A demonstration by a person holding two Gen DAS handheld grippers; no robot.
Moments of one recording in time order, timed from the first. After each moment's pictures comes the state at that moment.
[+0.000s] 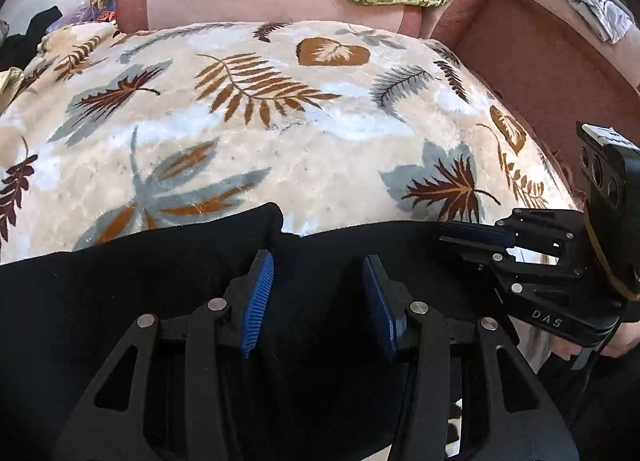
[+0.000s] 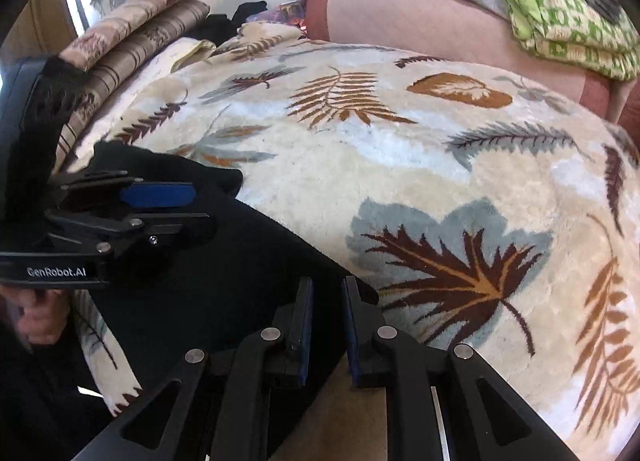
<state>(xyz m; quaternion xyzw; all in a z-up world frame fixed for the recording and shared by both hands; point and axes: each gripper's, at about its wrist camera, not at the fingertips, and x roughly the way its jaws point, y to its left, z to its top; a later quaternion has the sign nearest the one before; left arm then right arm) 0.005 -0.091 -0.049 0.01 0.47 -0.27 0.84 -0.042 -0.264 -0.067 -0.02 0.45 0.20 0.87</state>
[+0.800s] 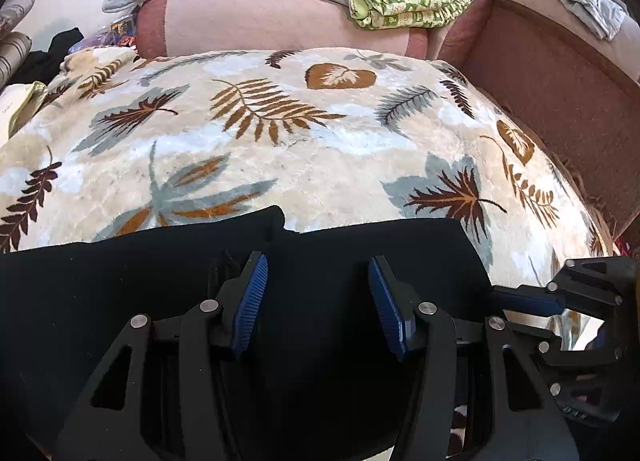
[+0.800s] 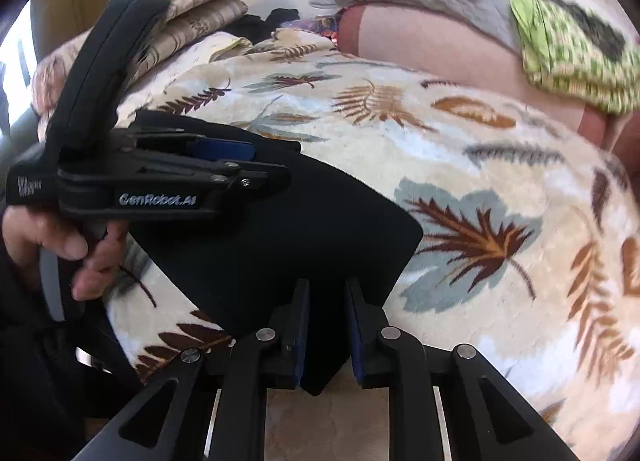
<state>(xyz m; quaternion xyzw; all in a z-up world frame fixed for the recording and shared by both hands) -0.016 -0.094 -0.047 0.02 0.42 -0.24 0.87 -0.113 -0.236 -0.059 -0.10 0.40 0.20 0.89</state>
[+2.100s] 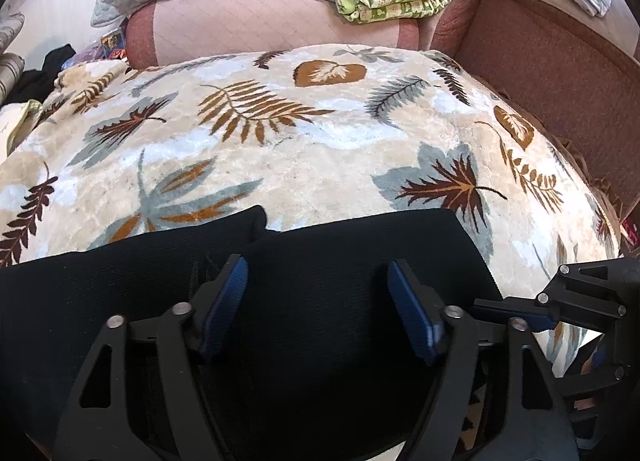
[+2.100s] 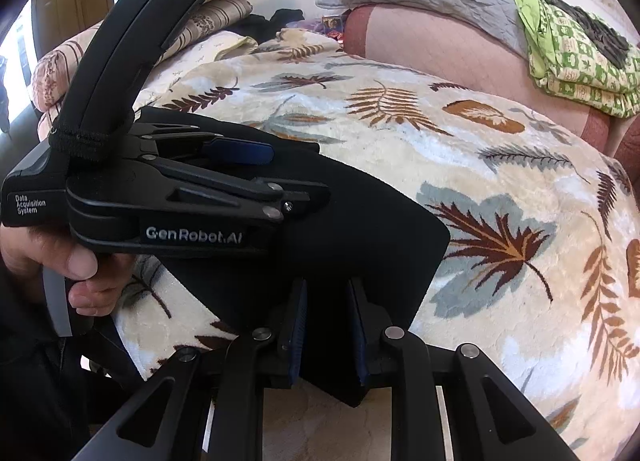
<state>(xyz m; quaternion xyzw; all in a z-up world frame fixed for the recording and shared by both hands) -0.021 -0.108 -0.049 0.06 0.41 -0.25 0.87 -0.113 -0.221 -0.066 -0.08 0.41 0.20 0.89</state>
